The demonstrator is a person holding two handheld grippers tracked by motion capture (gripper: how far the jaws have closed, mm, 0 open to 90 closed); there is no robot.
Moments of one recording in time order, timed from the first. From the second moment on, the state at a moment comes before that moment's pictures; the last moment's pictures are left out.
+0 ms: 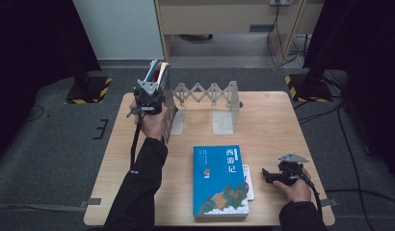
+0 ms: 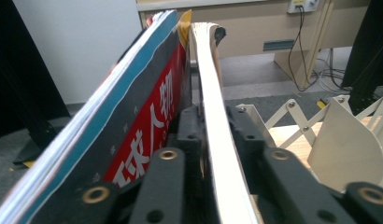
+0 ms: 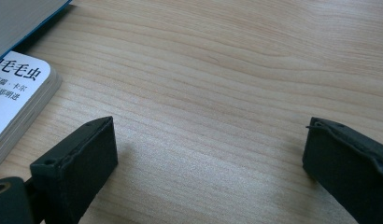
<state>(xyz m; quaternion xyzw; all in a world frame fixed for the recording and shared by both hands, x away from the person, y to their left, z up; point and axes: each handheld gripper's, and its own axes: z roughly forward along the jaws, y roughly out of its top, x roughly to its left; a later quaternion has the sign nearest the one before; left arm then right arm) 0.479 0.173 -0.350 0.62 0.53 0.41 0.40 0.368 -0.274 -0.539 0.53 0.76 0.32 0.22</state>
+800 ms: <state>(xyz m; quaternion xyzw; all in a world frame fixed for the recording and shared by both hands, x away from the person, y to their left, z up) 0.443 0.177 -0.331 0.62 0.48 0.41 0.46 0.368 -0.274 -0.539 0.53 0.76 0.32 0.22</state>
